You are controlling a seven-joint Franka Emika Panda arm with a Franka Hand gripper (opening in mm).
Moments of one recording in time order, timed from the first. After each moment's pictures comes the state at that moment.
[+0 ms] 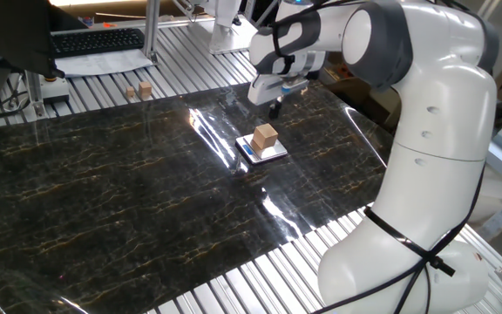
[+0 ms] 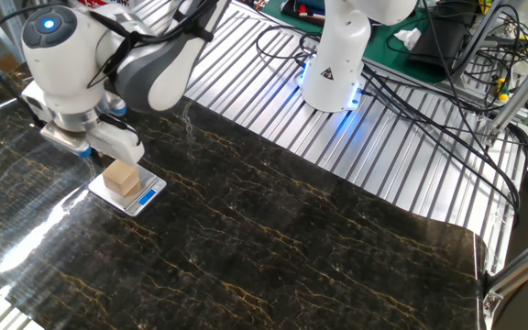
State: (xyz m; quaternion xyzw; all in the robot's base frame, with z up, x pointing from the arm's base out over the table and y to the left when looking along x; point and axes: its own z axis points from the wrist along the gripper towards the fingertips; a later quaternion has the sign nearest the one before) arm 0.578 -0.254 0.150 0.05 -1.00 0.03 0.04
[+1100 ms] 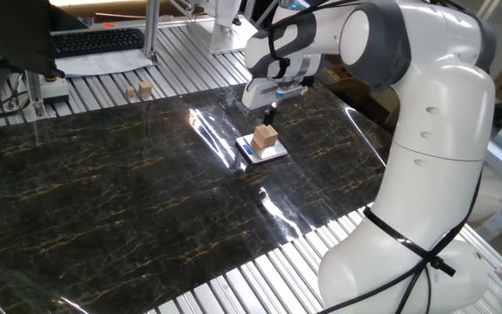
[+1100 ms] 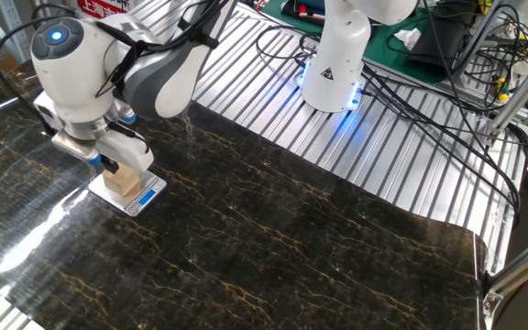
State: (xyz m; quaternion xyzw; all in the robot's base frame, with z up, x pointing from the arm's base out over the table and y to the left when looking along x) arm 0.572 -0.237 0.134 0.04 -1.00 0.02 0.05
